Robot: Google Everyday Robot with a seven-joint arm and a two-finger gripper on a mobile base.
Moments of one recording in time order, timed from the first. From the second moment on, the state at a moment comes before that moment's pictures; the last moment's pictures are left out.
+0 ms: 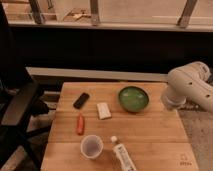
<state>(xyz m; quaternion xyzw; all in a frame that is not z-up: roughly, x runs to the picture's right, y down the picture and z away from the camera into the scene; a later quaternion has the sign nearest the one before) 0.291 0.106 0.682 -0.28 0.02 0.03 0.96</state>
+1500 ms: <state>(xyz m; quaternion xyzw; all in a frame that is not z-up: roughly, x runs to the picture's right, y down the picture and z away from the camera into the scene) 0.132 0.055 0.745 -0.18 -0.15 -0.11 0.97</state>
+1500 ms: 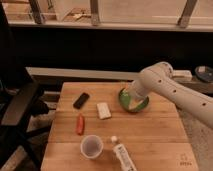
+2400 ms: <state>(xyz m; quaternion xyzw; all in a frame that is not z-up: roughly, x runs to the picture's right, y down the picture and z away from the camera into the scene) 0.039 0.110 0.840 -0.26 -0.20 -0.18 0.93</state>
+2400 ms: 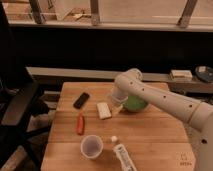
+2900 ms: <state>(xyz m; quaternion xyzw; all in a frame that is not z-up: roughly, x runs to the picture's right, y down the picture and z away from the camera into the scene) 0.026 0.133 0.871 -0.30 -0.22 -0.15 0.91</state>
